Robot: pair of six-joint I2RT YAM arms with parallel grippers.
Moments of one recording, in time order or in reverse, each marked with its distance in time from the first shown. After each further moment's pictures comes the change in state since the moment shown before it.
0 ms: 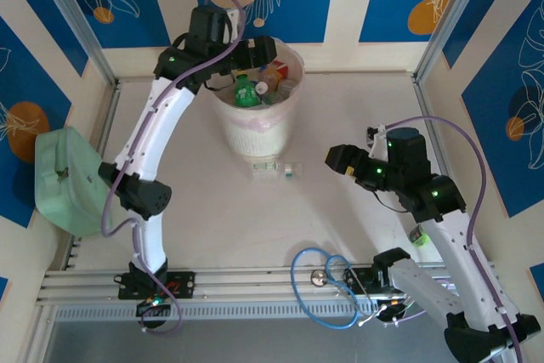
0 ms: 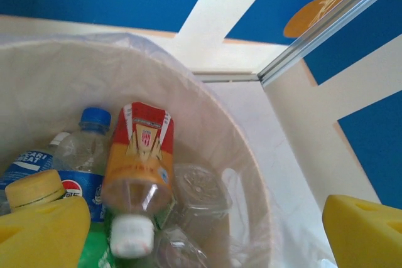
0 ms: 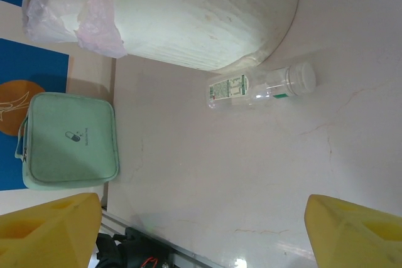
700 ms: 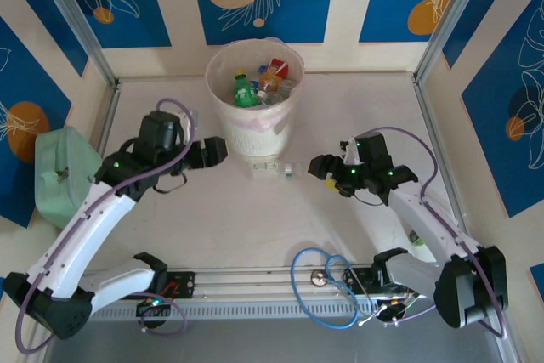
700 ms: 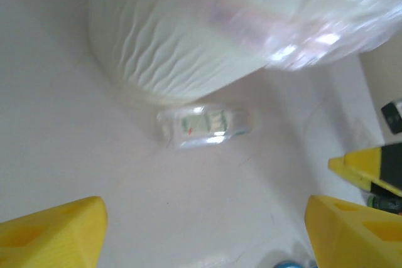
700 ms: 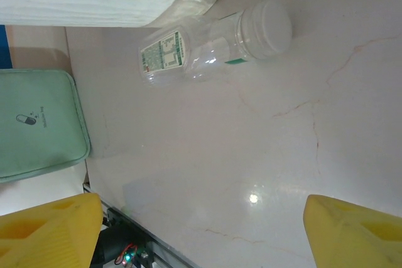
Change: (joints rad) left arm -0.003 -0.927 -1.279 0.101 -0.051 -0.083; right arm -0.031 0.304 -0.299 0.371 -0.171 0.000
